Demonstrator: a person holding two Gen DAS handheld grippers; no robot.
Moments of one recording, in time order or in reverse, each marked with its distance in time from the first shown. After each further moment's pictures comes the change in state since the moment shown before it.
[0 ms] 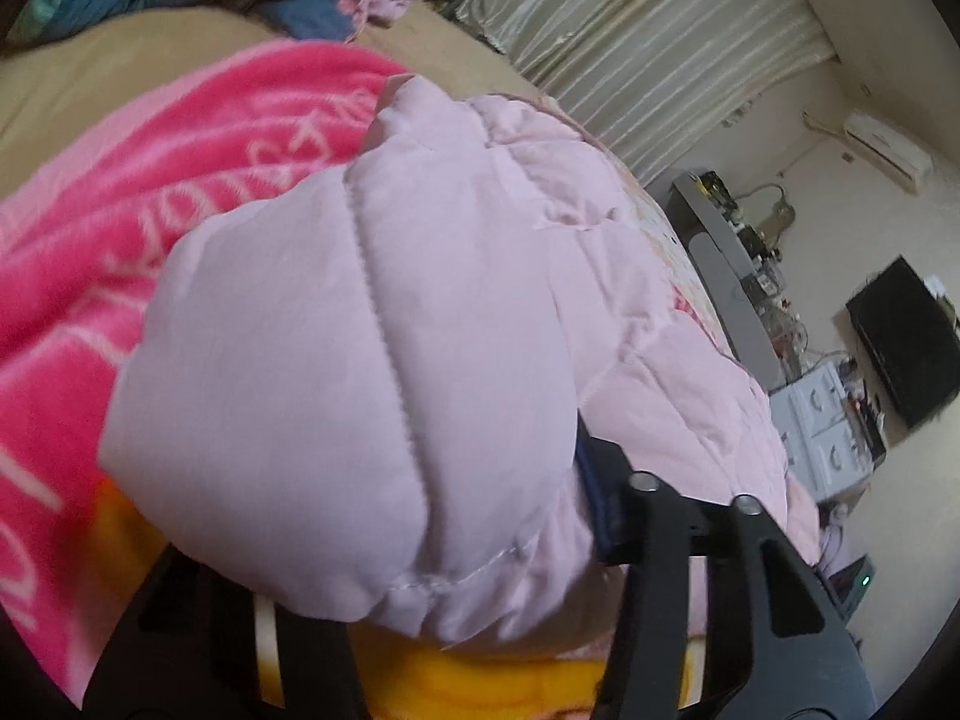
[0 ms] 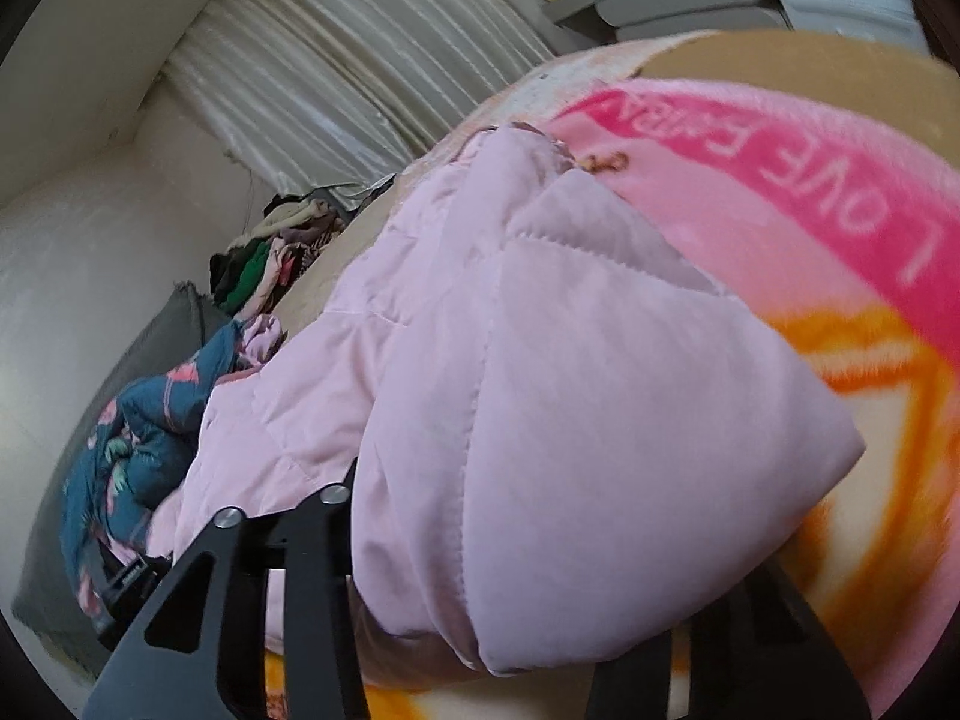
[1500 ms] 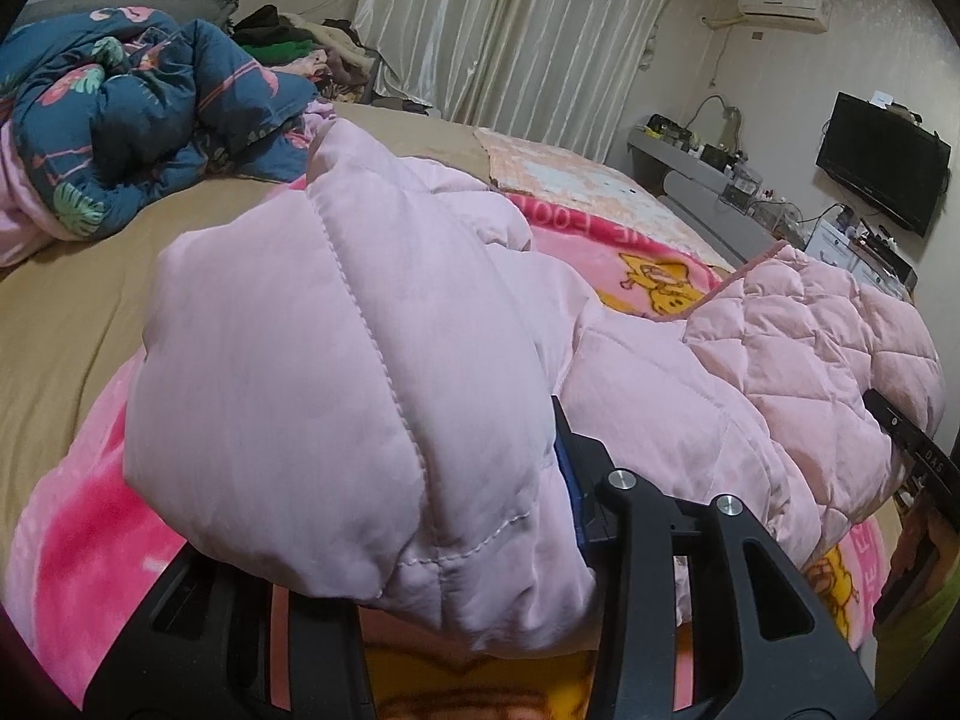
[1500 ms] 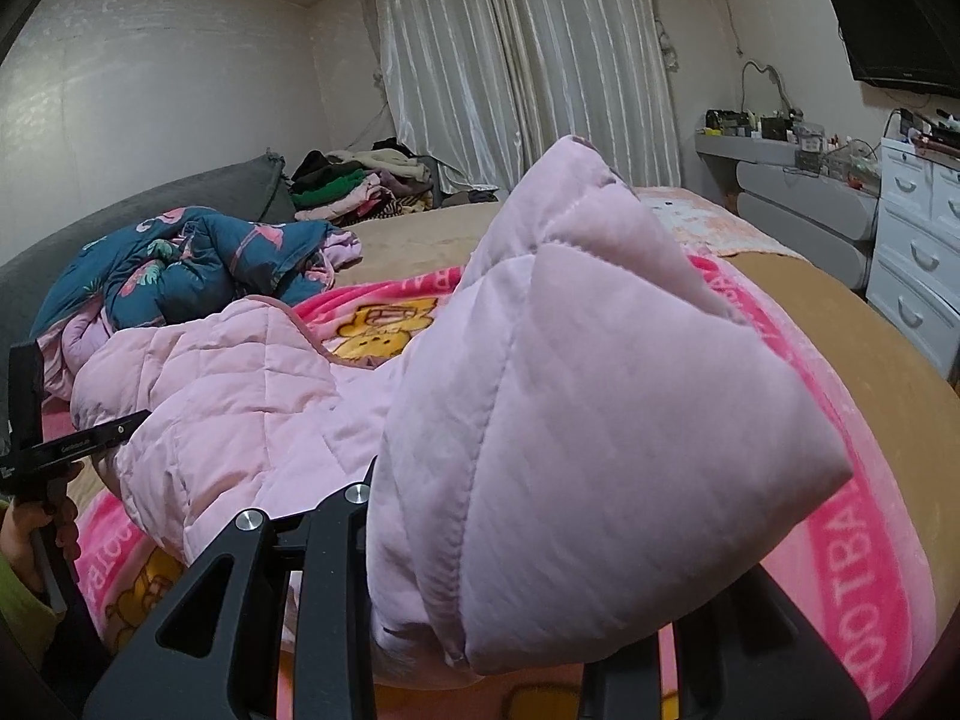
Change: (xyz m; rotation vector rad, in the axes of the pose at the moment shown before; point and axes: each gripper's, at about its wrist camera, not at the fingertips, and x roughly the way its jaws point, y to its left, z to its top) left arm -0.161 -0.032 -0.094 0.404 -0.100 0.121; right arm -0.183 0.101 -0.083 -0.528 -0.072 -0.020
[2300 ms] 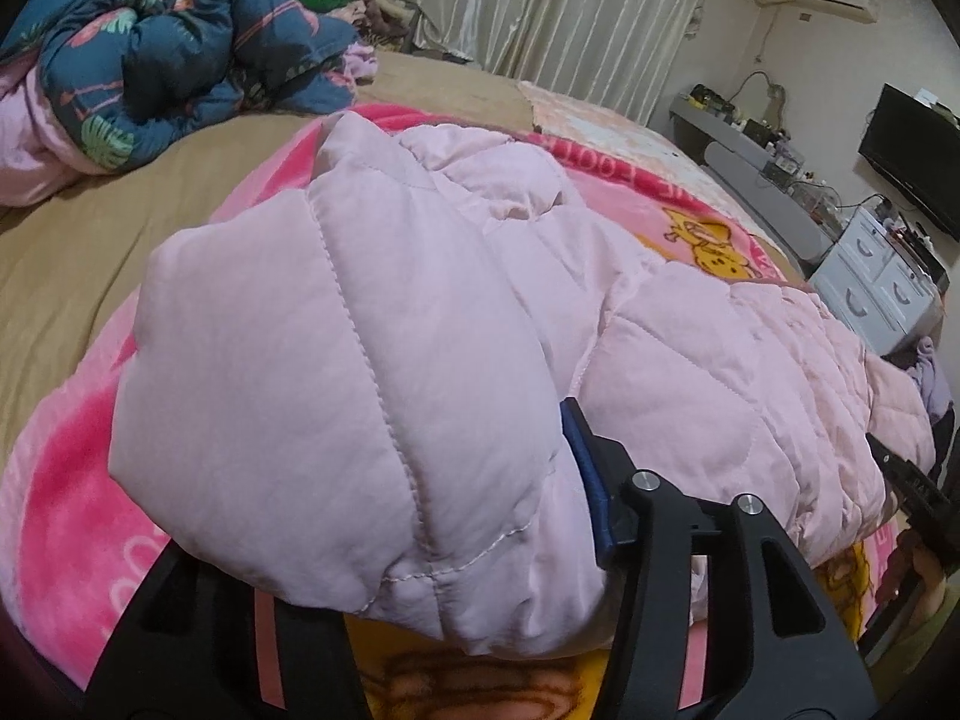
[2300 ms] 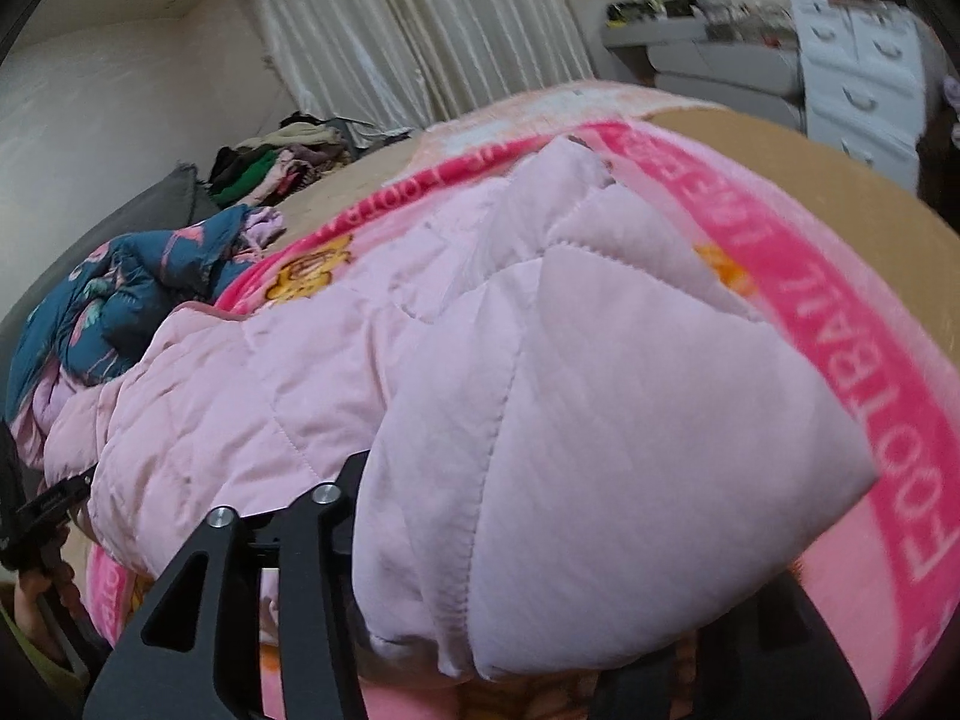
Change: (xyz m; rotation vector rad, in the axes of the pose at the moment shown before) left arm 0.021 0.016 -0.023 -0.068 0.117 0.076; right arm 0.038 -0.043 -0.061 0.298 0.172 -0.093
